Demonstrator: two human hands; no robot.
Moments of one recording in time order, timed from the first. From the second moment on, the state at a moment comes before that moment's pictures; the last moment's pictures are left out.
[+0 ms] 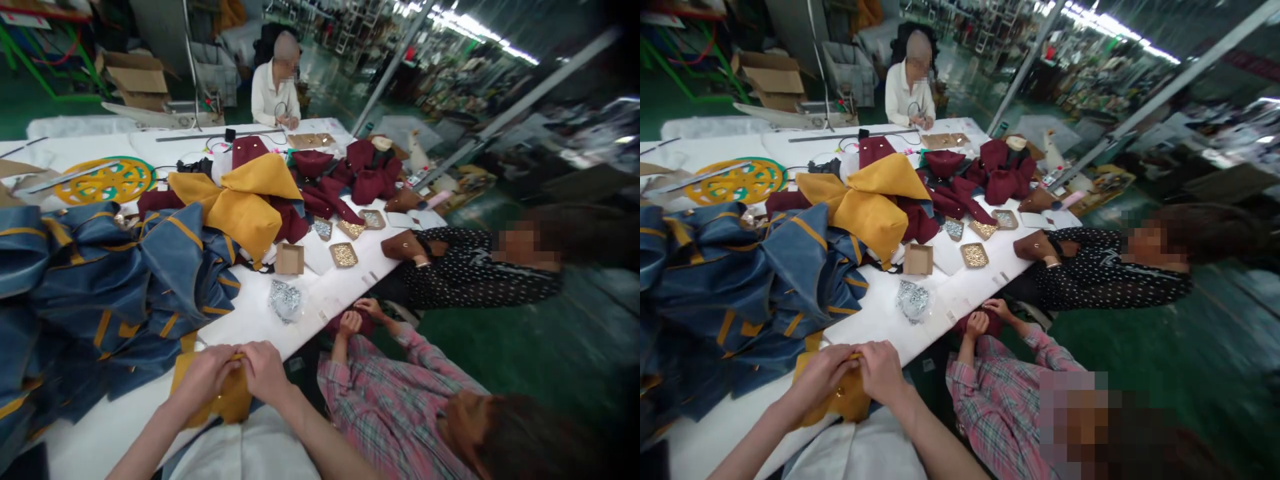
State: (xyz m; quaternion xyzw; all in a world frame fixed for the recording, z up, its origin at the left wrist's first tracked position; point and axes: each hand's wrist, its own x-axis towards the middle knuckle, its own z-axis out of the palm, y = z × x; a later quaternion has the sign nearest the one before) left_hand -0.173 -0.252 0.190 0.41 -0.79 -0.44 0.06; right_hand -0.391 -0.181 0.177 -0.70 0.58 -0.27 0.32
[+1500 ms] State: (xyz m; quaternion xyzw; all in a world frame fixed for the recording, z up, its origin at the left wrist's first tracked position) left_hand -0.302 -0.315 0.028 0.35 -0.87 -0.35 -0.05; right_hand -0.906 -0.448 0.012 -0.33 0.93 -0.06 0.13
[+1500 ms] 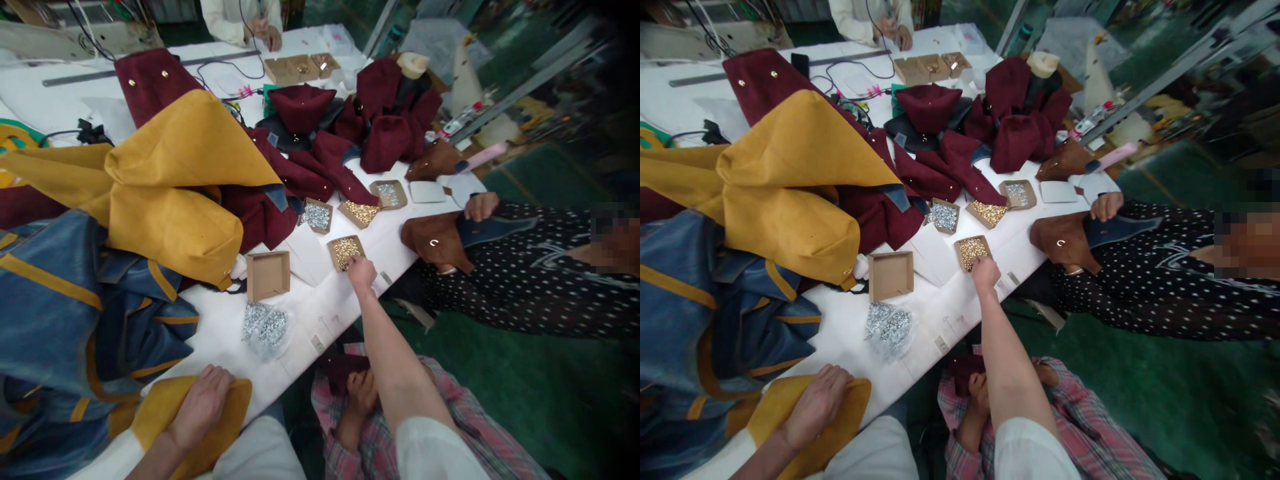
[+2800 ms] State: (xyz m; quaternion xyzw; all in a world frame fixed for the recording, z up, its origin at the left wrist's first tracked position) left_hand -0.288 -0.285 0.077 0.38 -0.83 -0.41 0.05; right_hand -0.526 -0.278 0.103 -0.64 0.56 -0.05 0.52
